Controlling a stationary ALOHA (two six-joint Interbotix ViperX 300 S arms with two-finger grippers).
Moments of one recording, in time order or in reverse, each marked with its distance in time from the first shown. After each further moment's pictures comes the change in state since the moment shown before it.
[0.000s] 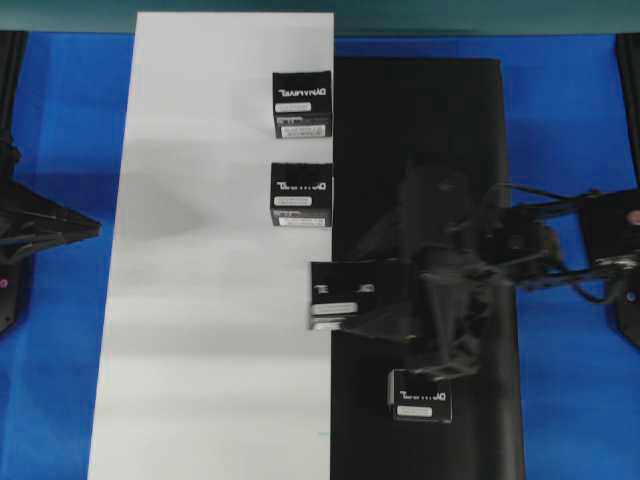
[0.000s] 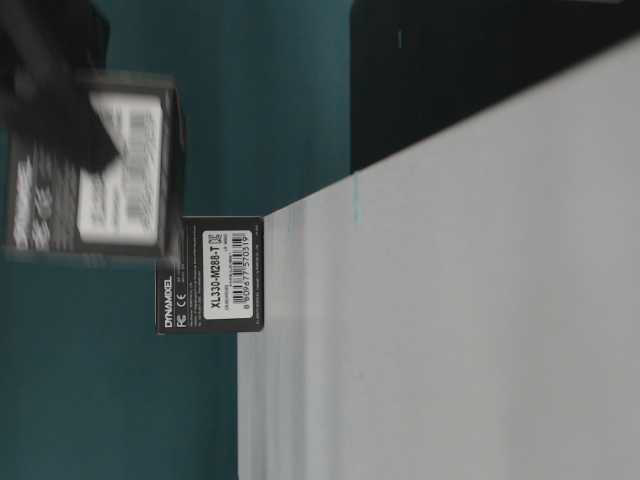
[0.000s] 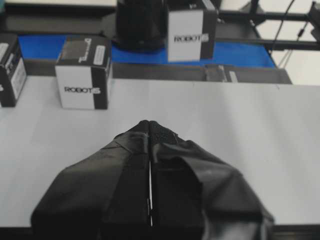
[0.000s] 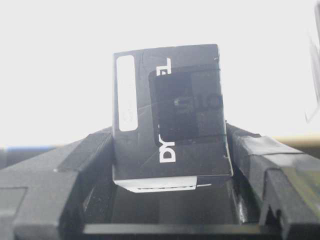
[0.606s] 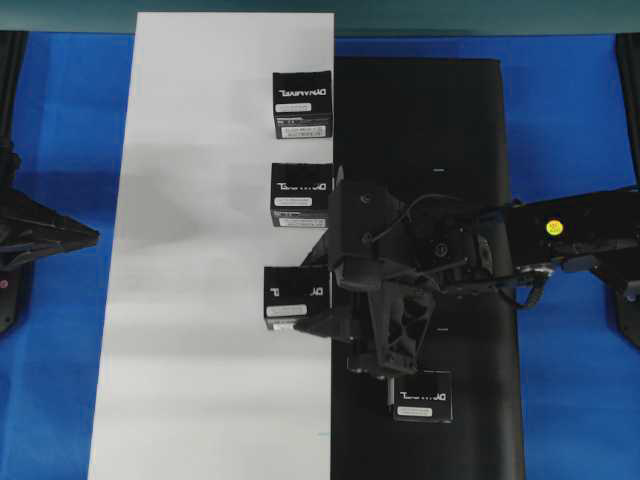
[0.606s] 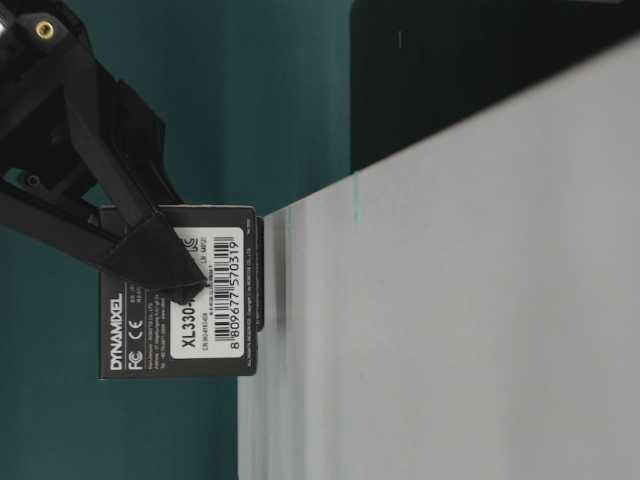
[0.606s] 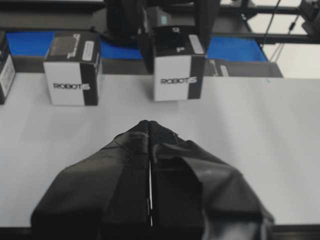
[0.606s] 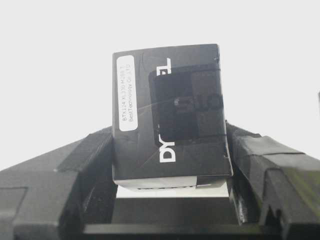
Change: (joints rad) left arm -0.023 0.000 0.000 0.000 0.014 0.000; right arm -0.020 0.143 -0.086 -0.005 -0.012 -0.003
